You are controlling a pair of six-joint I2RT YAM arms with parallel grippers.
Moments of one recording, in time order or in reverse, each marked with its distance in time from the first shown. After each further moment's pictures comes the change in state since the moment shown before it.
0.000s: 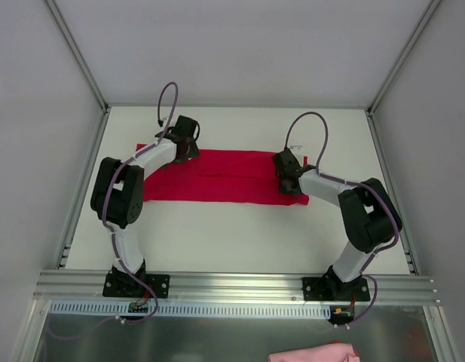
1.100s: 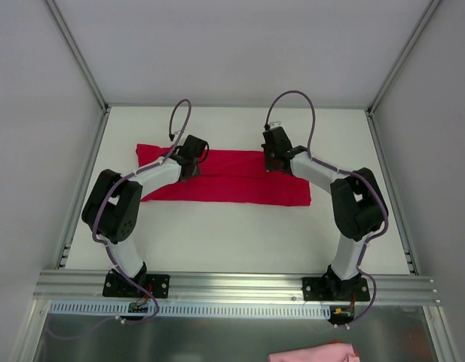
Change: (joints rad) left arm -0.130 -0.168 -0.266 0.175 0.005 0.007; right arm 0.014 0.111 0.264 0.053 -0.199 -0.175
